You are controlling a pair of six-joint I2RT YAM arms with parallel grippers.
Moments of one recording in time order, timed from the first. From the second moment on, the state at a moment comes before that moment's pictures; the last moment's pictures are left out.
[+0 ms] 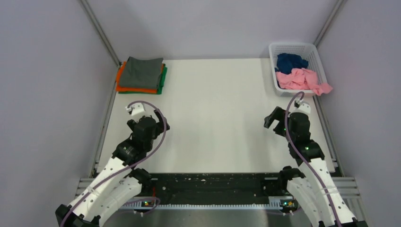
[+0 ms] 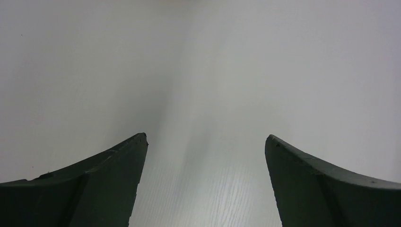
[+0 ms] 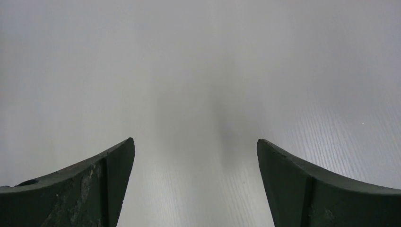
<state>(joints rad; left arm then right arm) -0.52 0.65 0.59 -0.46 -0.57 -0.63 0.15 0.61 0.53 -0.44 0.13 0.48</state>
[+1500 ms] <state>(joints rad) -0.52 0.86 0.61 -0.41 -0.57 -0.63 -0.24 2.26 1.94 -0.54 0.31 0.49</state>
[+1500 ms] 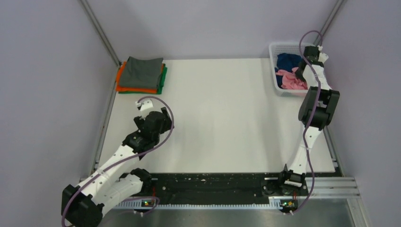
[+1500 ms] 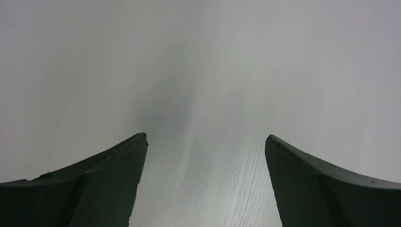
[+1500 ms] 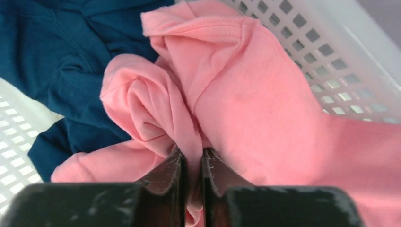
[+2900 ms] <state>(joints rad) -0.52 0.55 0.61 -0.60 -0.40 -0.77 0.39 1.18 1.11 -0.38 0.01 0.38</state>
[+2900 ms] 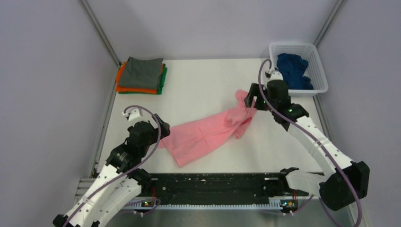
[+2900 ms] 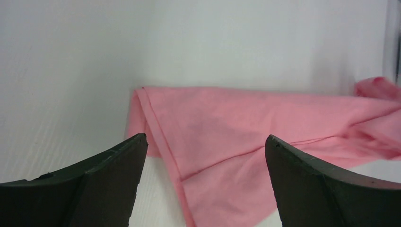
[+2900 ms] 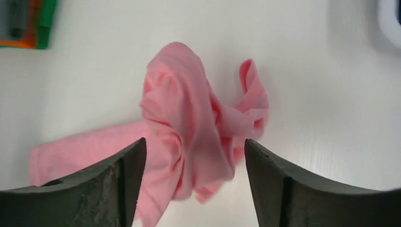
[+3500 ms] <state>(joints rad) -0.55 0.89 0.55 -0.52 0.00 -0.79 0.34 1.03 0.74 -0.45 0.29 0.46</state>
